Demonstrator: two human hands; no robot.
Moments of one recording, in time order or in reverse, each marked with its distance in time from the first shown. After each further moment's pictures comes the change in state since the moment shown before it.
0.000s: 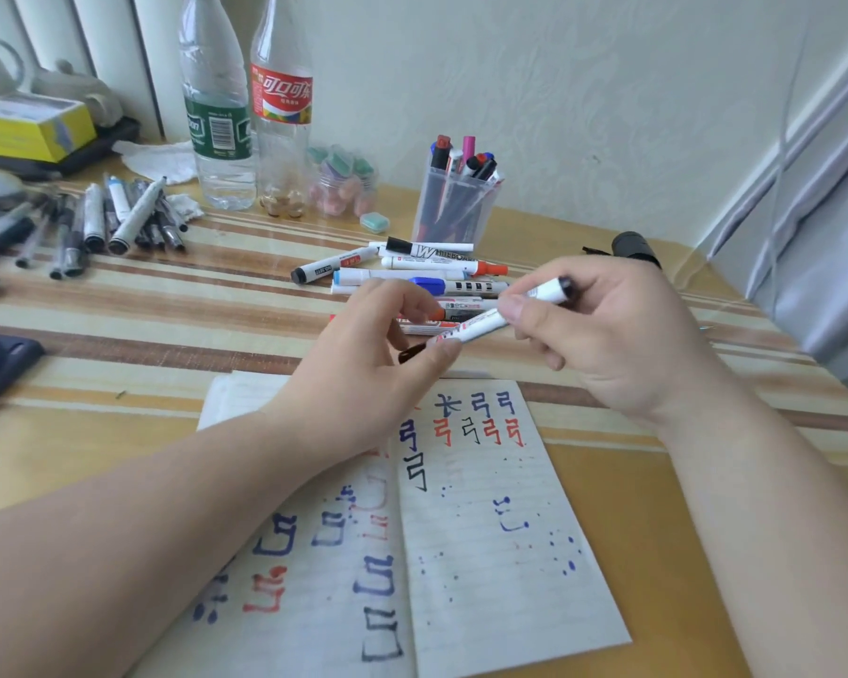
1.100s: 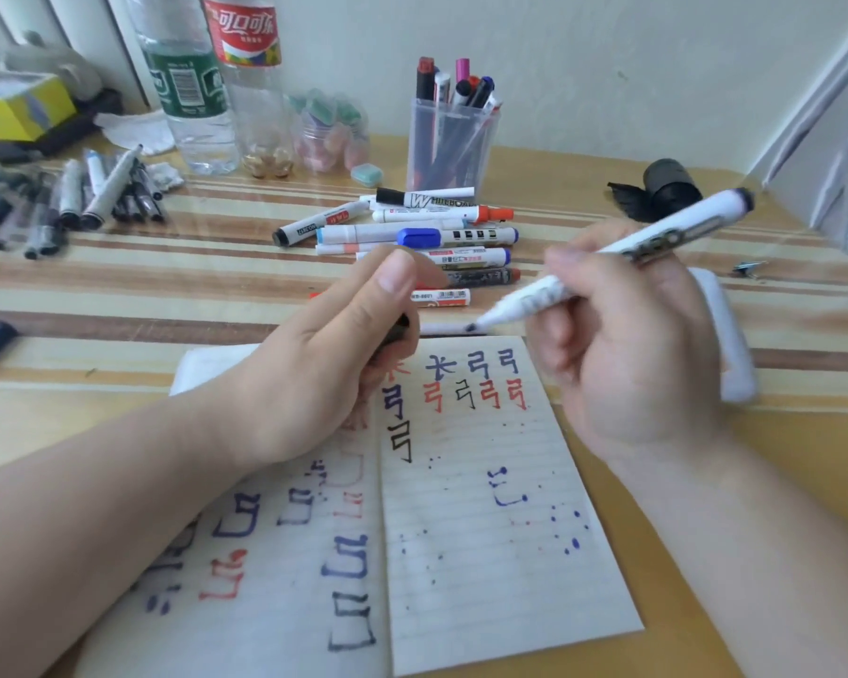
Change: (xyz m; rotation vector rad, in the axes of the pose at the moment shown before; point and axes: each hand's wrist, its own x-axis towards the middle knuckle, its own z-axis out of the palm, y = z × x) left_hand -0.012 0.005 -0.006 -0.311 -0.307 0.006; right_hand -0.032 0.018 0.033 0.738 0.261 0.114
